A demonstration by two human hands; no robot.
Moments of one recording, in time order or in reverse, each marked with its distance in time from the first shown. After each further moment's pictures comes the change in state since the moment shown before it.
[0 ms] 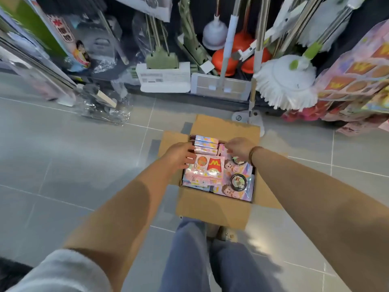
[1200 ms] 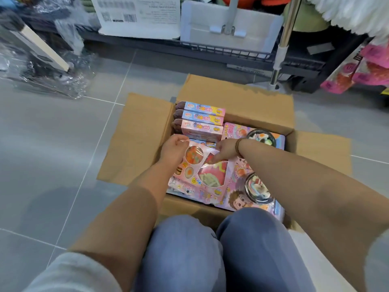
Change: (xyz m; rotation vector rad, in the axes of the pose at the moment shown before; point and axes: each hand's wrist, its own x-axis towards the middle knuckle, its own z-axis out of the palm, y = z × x) left_hand 0.338 -0.192 0.046 0.018 0.251 0.336; right_hand 0.305 0.163 0.144 -0.809 -0.291 -0.104
